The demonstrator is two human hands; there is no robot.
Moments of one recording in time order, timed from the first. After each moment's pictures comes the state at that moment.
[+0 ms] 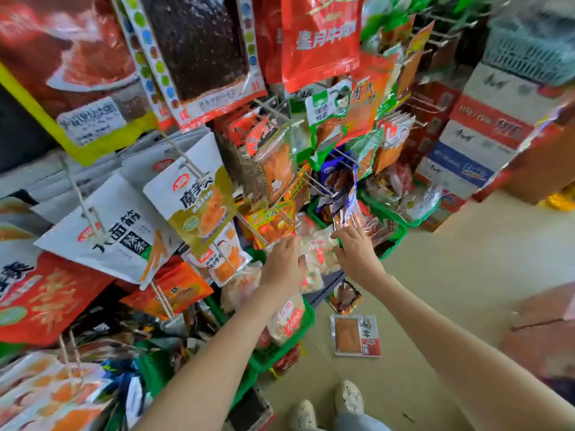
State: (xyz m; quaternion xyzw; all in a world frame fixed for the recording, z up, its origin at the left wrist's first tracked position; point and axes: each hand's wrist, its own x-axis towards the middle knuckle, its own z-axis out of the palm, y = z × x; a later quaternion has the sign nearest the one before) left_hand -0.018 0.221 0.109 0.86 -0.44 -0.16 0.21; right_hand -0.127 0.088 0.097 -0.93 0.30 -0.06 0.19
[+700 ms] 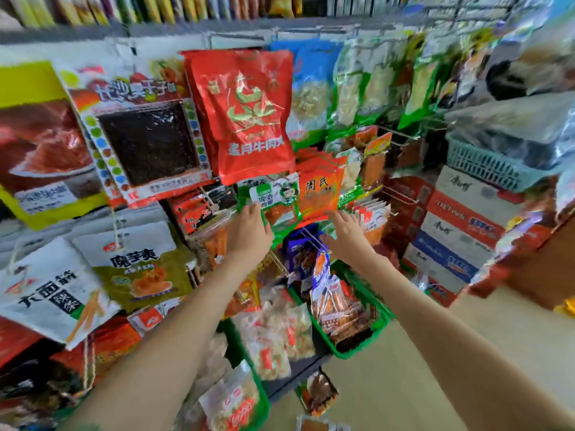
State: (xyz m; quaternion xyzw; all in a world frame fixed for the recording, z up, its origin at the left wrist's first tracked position) left_hand -0.009 0.045 0.250 0.92 -0.32 0.05 0.20; right_hand -0.124 -0.121 0.229 -0.95 0.21 -0.12 0.19
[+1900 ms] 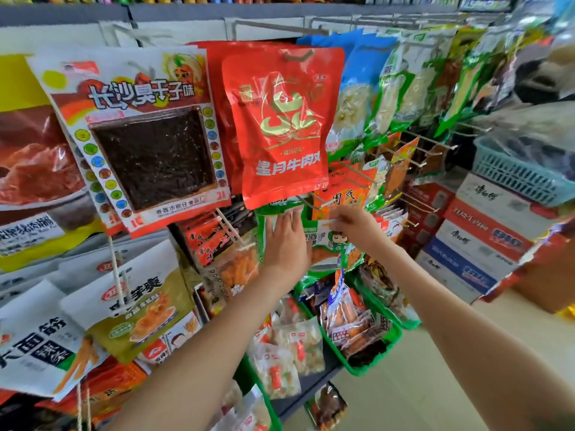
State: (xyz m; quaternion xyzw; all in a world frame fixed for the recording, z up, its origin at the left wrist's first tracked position) left_hand 0.056 0.005 0.229 0.89 -0.42 0.05 0.14; right_hand -0.020 -0.148 0.244 -0.91 0.21 -0.15 0.34
